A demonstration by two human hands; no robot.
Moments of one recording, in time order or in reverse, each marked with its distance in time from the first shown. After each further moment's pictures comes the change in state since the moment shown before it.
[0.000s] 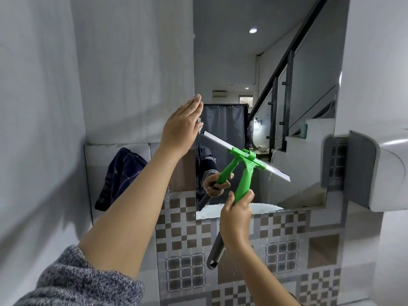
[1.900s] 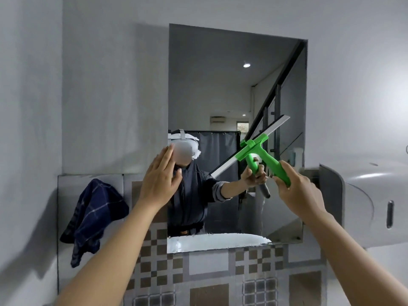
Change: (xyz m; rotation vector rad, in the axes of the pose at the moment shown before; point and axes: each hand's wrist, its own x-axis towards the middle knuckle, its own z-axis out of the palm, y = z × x) left_hand -0.035 0.022 0.035 0.067 -0.009 -0.126; right_hand 0.172 -0.031 -0.187 -0.750 0.038 -0.532
